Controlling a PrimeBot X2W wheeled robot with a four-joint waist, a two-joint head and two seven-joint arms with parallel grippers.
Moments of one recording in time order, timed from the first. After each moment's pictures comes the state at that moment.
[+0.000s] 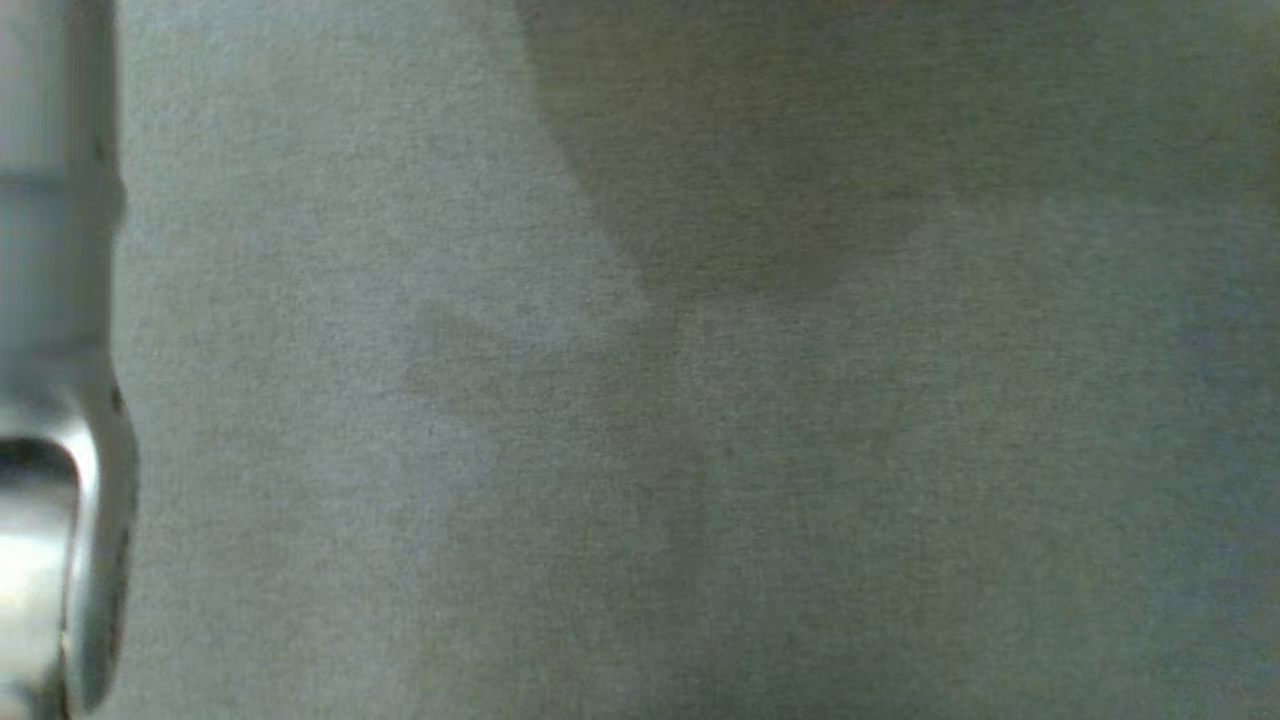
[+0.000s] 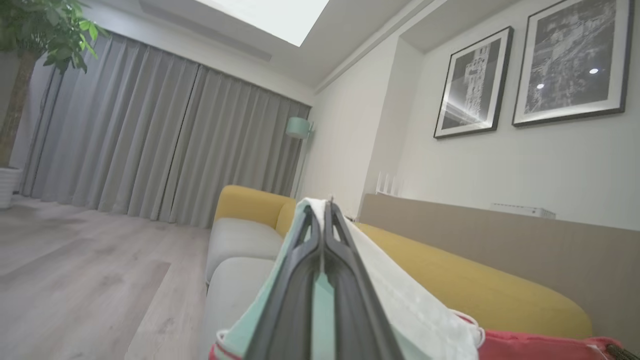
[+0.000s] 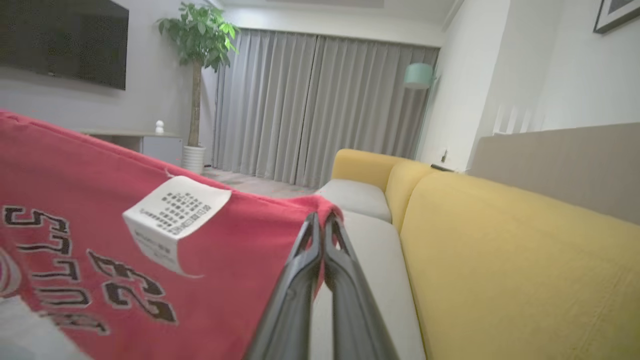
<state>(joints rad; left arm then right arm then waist) -1.35 0.21 -0.27 0.44 -0.72 -0.12 -0.03 -1.29 -0.66 0.56 0.63 0.63 0.13 -0.22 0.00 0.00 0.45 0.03</state>
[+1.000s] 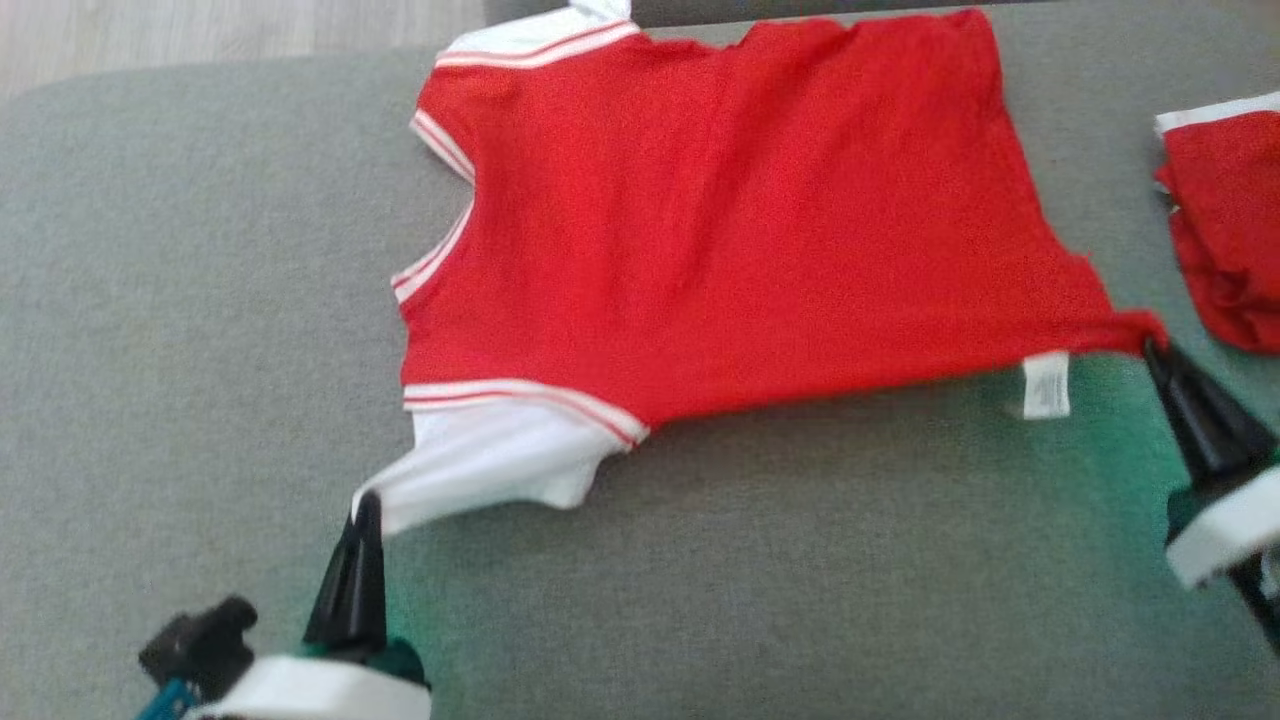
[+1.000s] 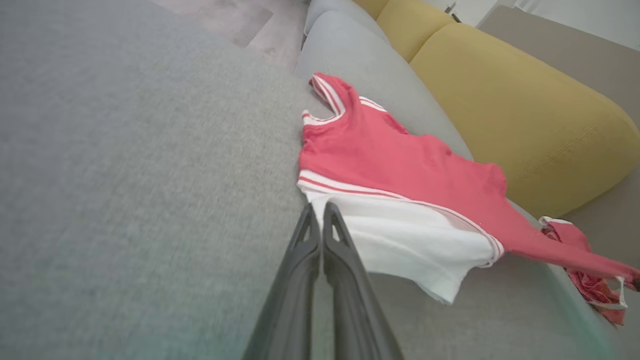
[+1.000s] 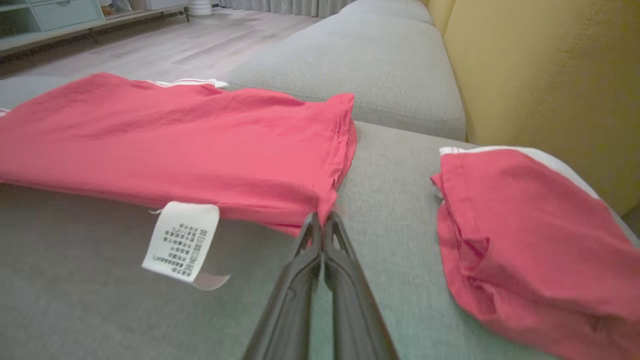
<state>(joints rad) 0.03 0.27 -0.39 0.09 -0.83 0.02 -0.21 -0.24 -0.66 0.42 0.39 0.55 0.13 -0.25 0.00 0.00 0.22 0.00</state>
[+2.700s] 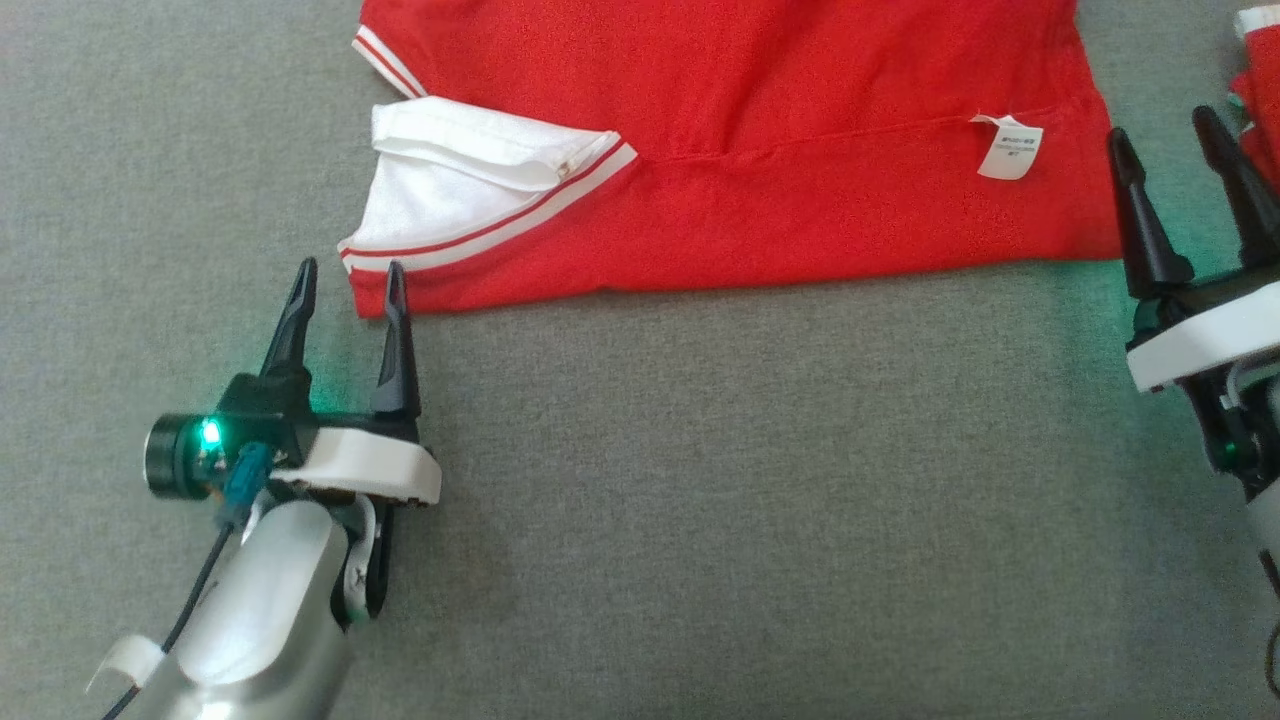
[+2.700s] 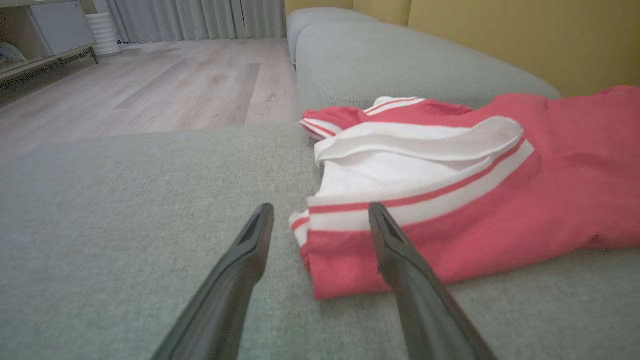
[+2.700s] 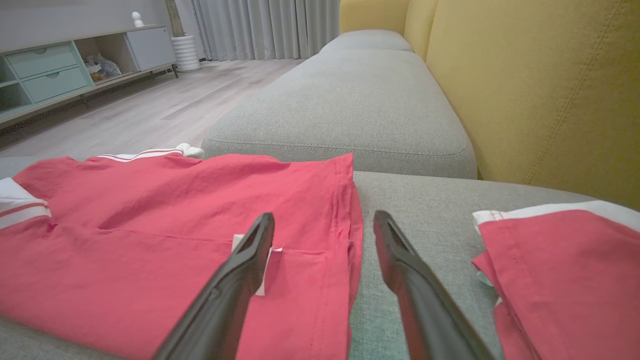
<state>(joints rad) -0.42 0.25 -0.46 0.39 -0.44 0.19 -0.25 -0.51 -0.51 0.35 0.44 0.54 0.13 -0.25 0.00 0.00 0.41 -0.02</state>
